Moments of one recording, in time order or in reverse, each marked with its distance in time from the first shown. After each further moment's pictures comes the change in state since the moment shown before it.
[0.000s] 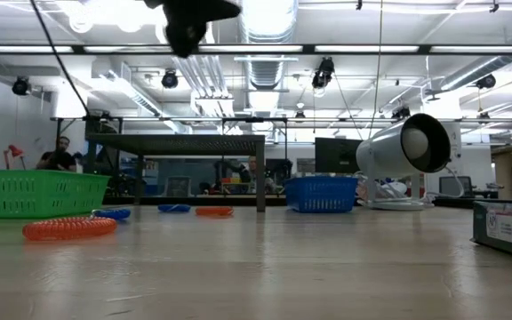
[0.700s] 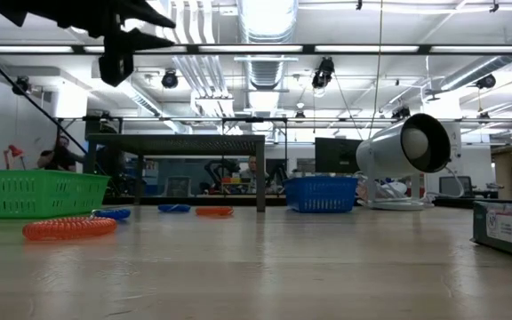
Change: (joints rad) left arm 0.176 -0.530 -0.358 -0.001 -0.098 -0.404; right arm -0.001 0.000 0.000 -0.001 0.009 -0.070
